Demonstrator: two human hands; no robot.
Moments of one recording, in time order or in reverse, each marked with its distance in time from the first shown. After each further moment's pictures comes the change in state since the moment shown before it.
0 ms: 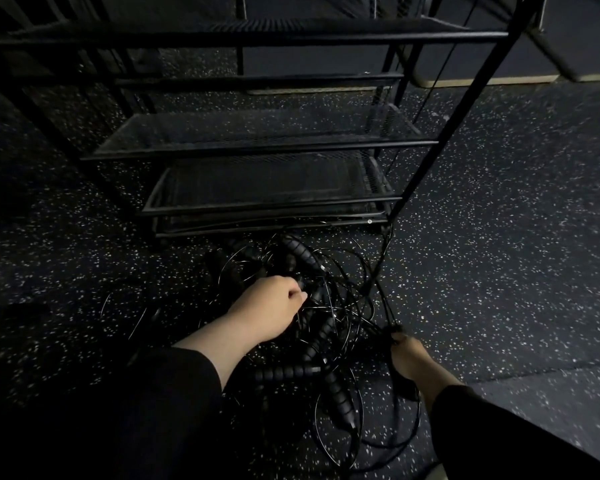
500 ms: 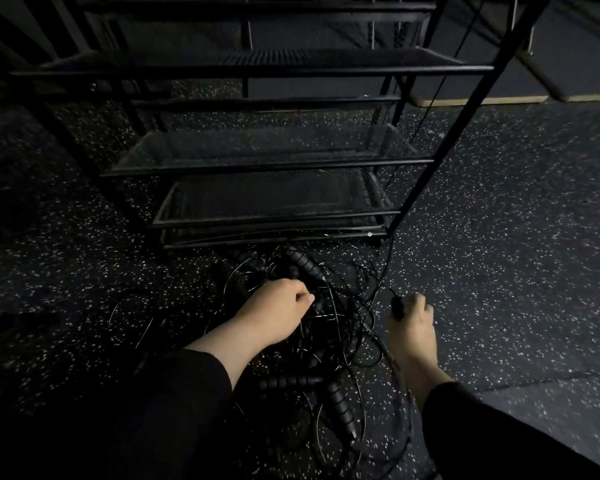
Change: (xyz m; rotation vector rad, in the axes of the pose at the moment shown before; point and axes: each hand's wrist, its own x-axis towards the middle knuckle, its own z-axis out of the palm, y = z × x) left_hand -0.010 0.013 -0.014 -0.056 0.020 0.042; right_hand -0.110 -0.072 -0.049 0.307 0.535 -0.318
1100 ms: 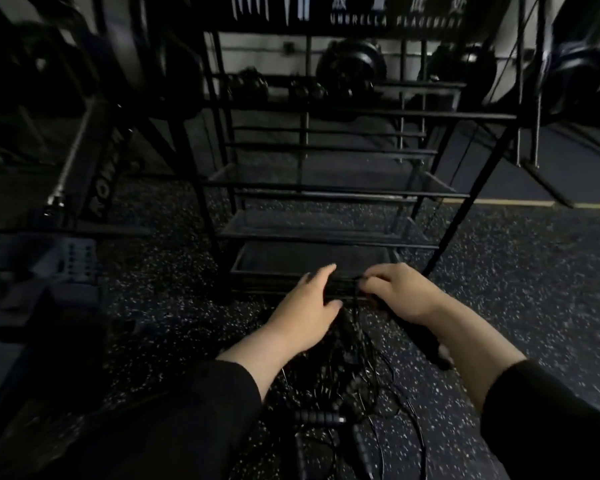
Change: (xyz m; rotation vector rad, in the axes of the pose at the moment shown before) left_hand -0.119 0.066 -0.099 -0.139 0.303 0.145; right_hand -0.098 -0.237 -0.177 0.052 -0.567 -0.614
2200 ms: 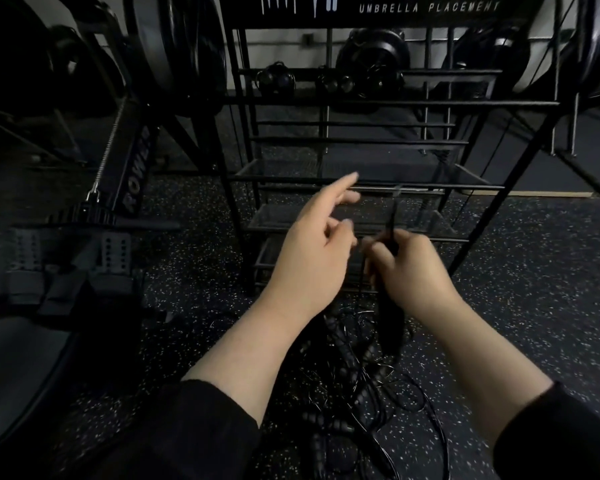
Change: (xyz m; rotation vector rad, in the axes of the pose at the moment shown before) left_hand -0.046 0.067 -0.083 -0.410 0.406 0.343; right_hand -0.020 -0.074 0.034 0.155 0.395 -0.098
